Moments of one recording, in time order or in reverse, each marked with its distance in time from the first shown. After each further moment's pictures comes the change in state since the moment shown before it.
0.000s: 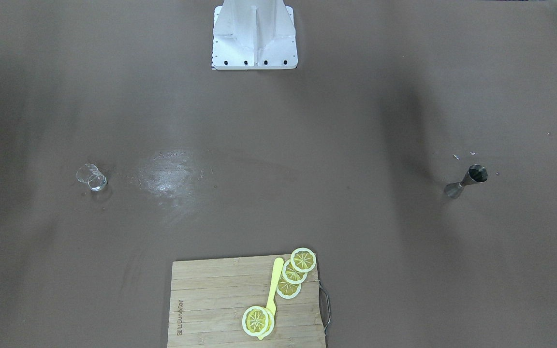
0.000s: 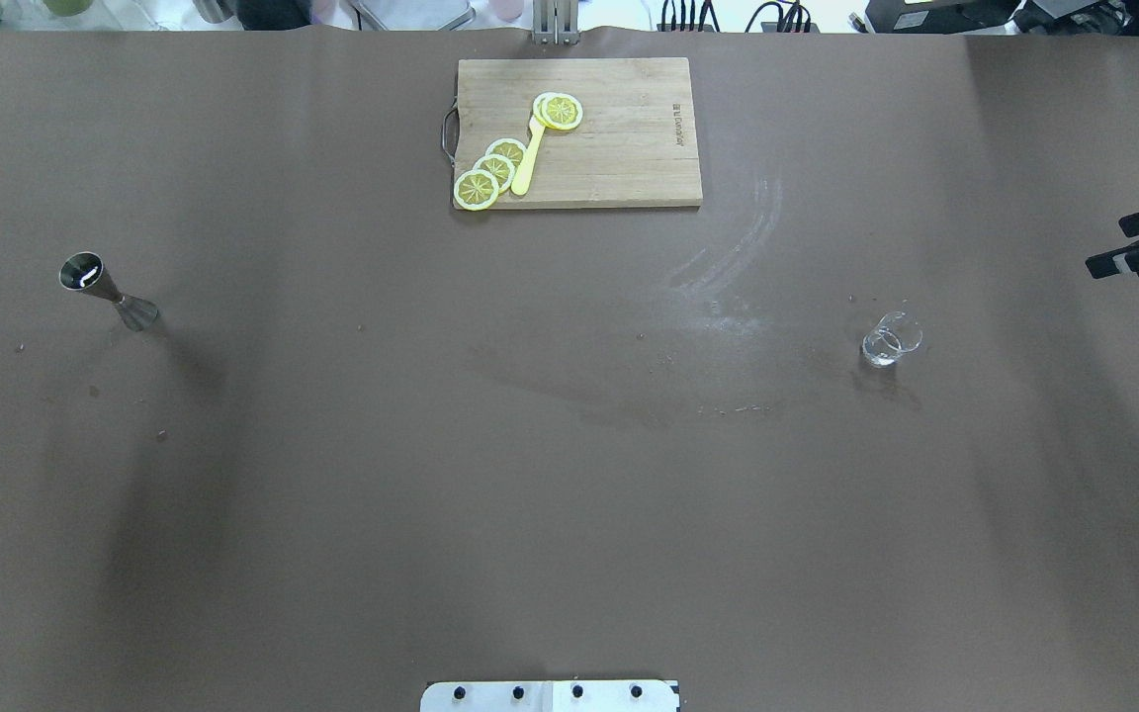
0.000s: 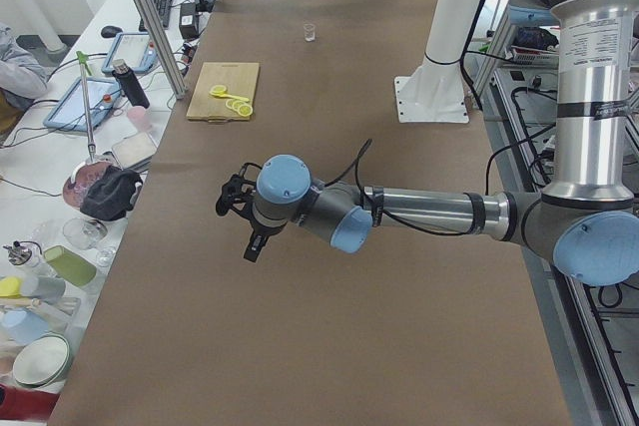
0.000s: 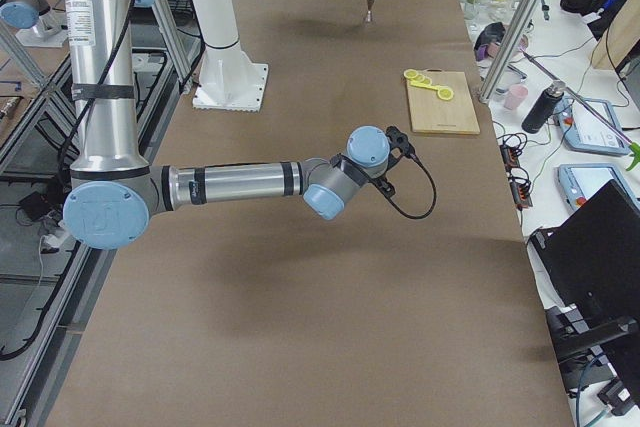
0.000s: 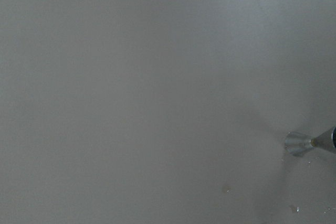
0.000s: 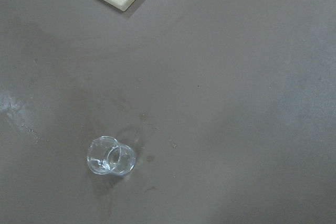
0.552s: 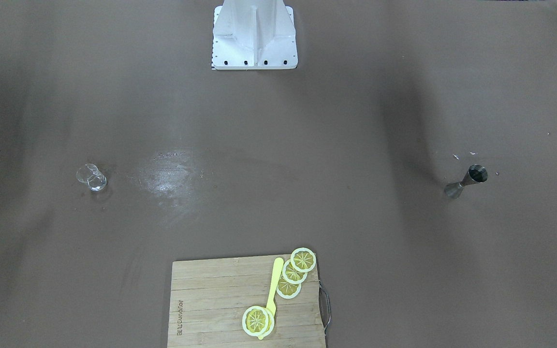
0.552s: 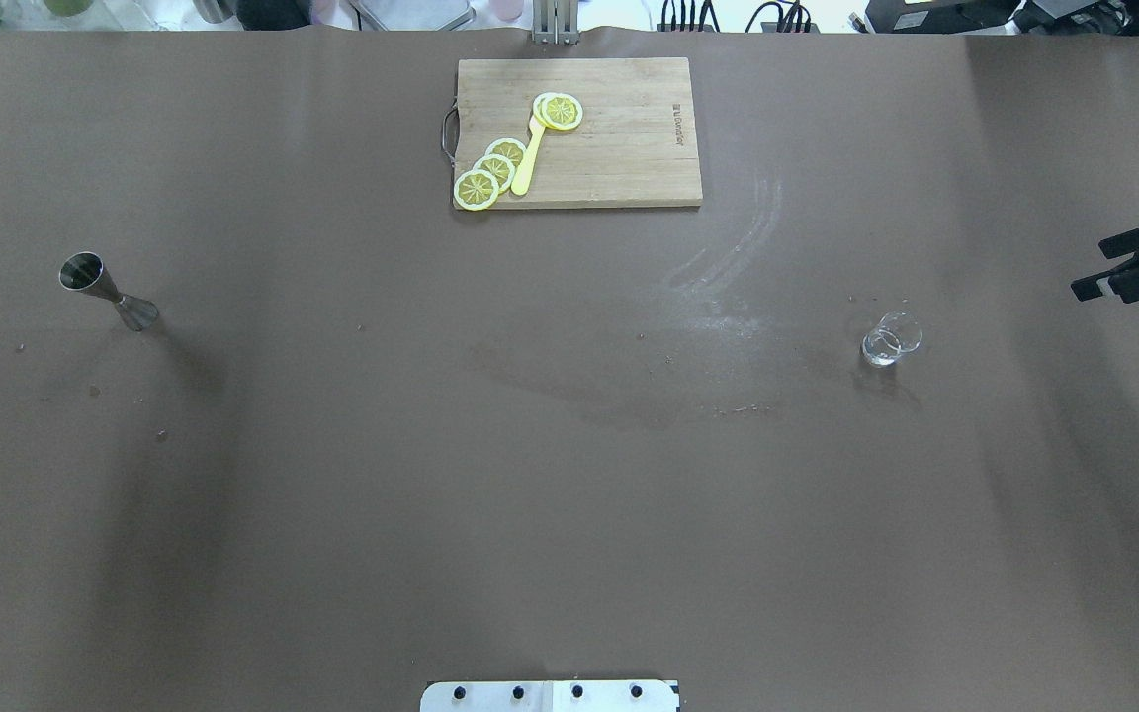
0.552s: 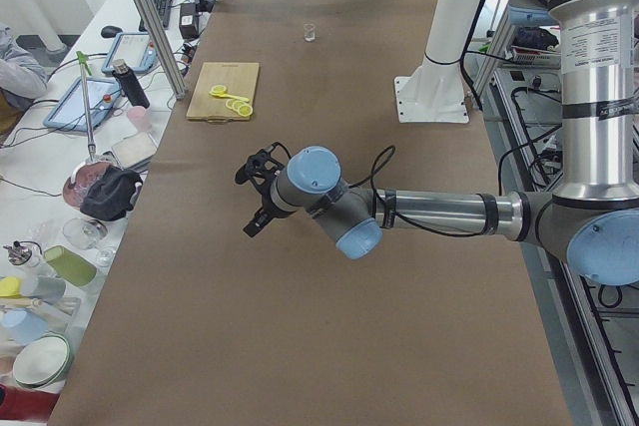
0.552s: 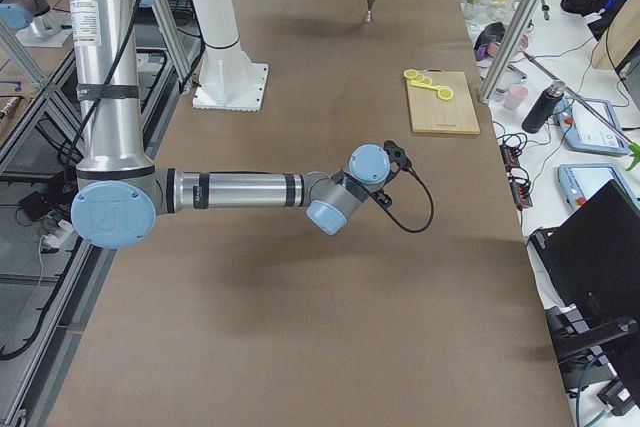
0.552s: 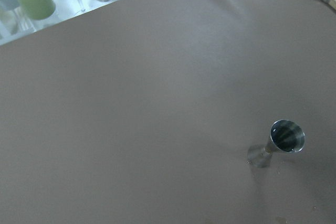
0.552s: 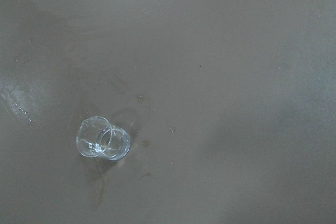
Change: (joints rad) left arm 0.058 0.079 -0.062 -0.325 0.094 -0.003; right arm -0.033 0.010 -0.091 0.103 0.017 -0.027
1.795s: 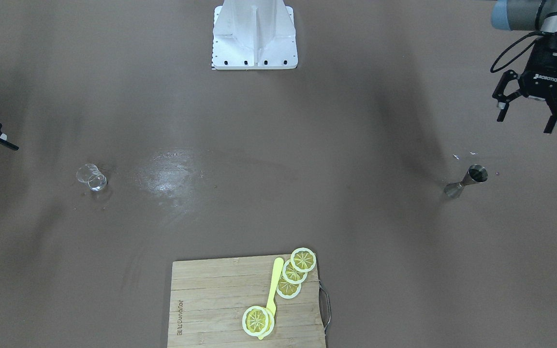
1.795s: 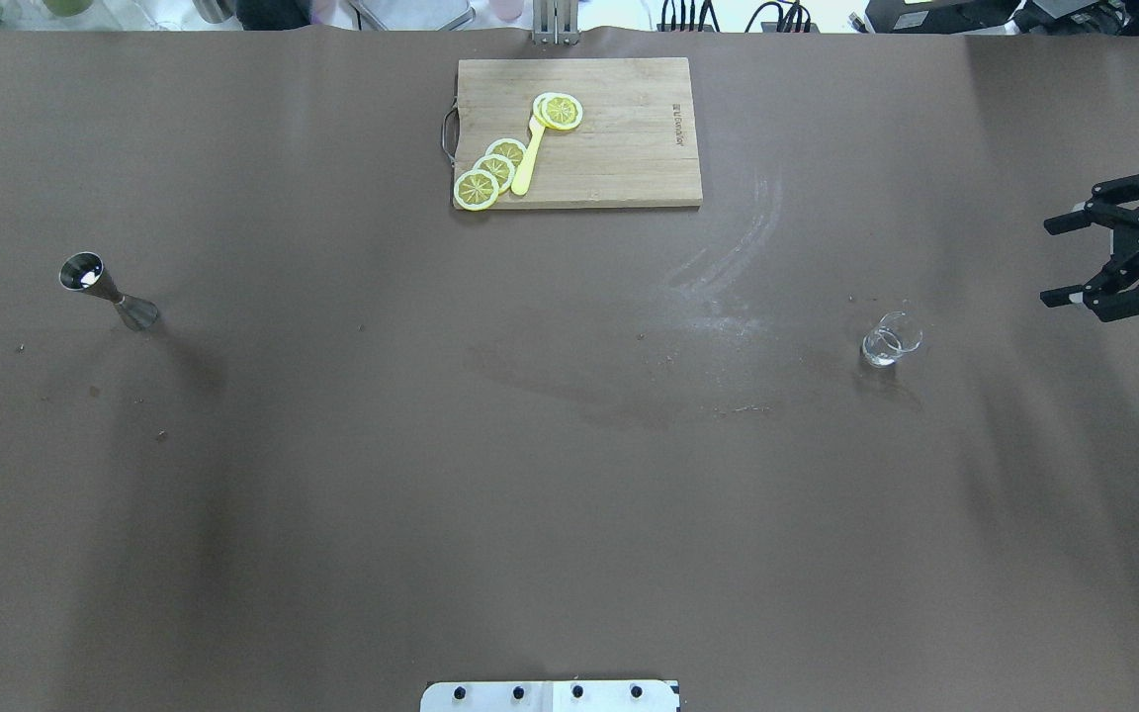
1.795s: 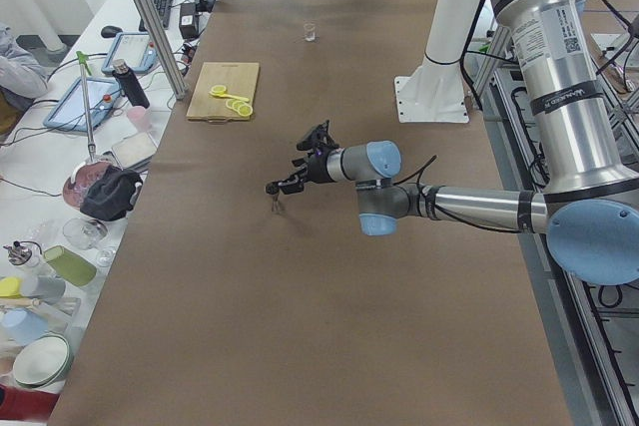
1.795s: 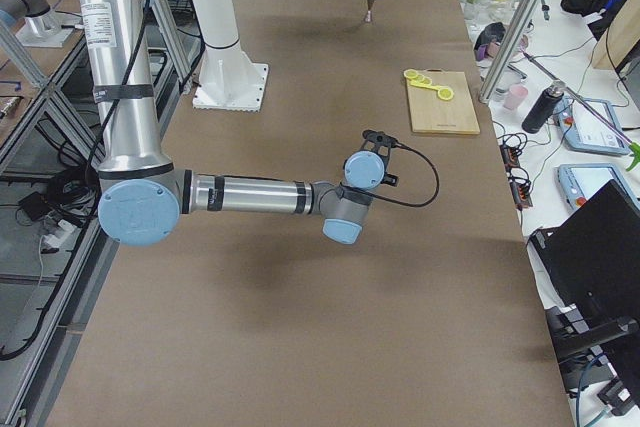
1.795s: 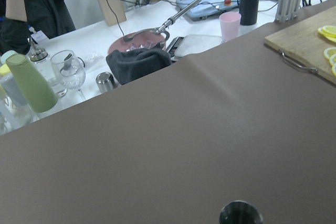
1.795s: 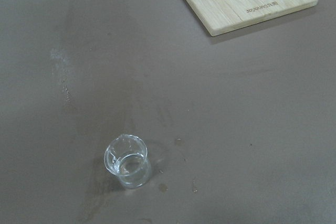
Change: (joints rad) left arm 0.724 0.197 -0.094 -0.637 0.988 -0.497; right arm -0.051 0.066 -0.129 0.423 -0.009 -0.253
